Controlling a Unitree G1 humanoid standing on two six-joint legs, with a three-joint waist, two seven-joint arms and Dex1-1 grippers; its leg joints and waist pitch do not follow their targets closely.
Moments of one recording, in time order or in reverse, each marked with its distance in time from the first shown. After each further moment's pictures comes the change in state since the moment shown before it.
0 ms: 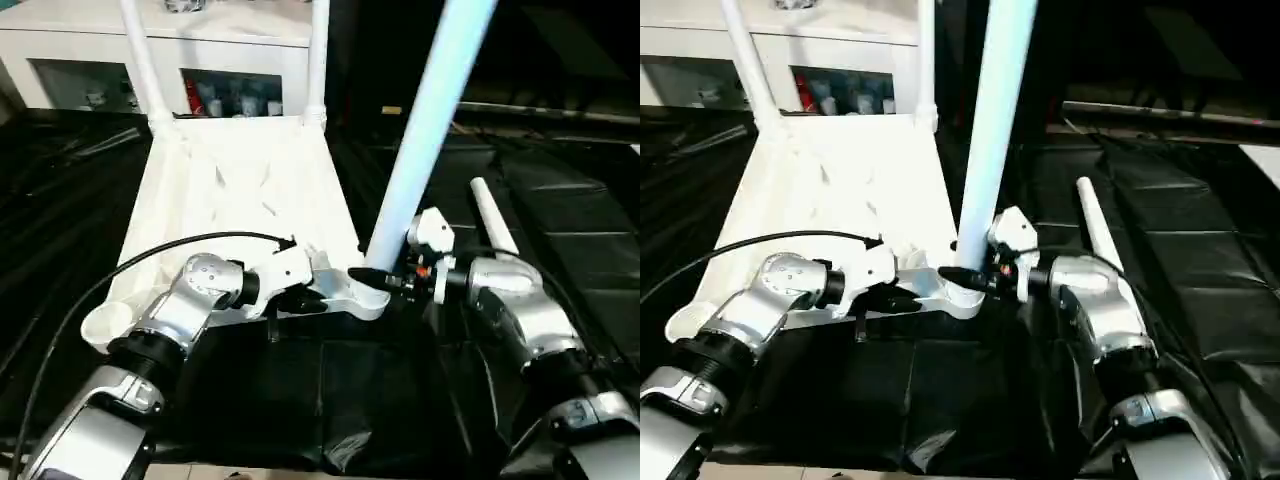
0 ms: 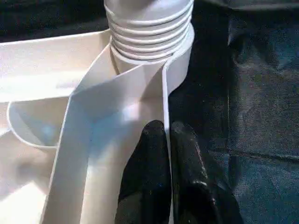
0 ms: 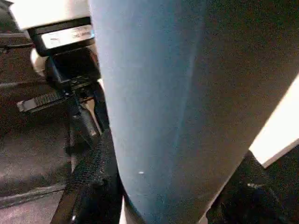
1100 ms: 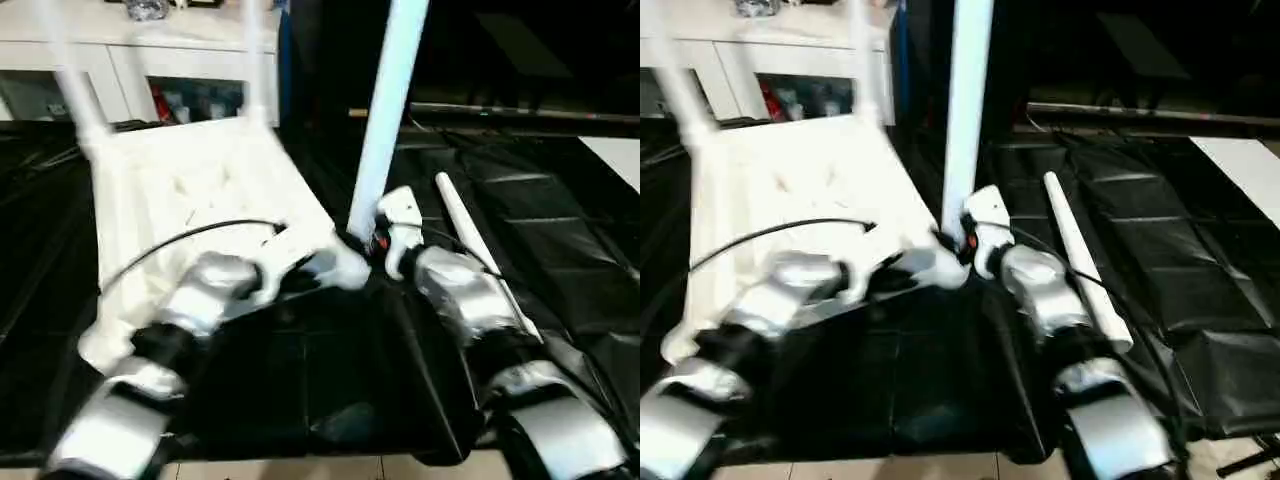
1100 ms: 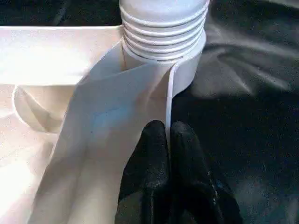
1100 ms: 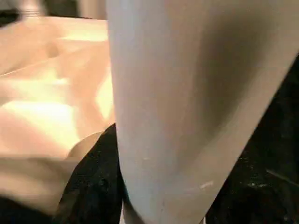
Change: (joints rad) left arm -0.070 -0.214 0.101 0.063 0.022 0.351 0.460; right arm -0.207 0.246 -0.097 0.352 -0.068 0.003 -0.751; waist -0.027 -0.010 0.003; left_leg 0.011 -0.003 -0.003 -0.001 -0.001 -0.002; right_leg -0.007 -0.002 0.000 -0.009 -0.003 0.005
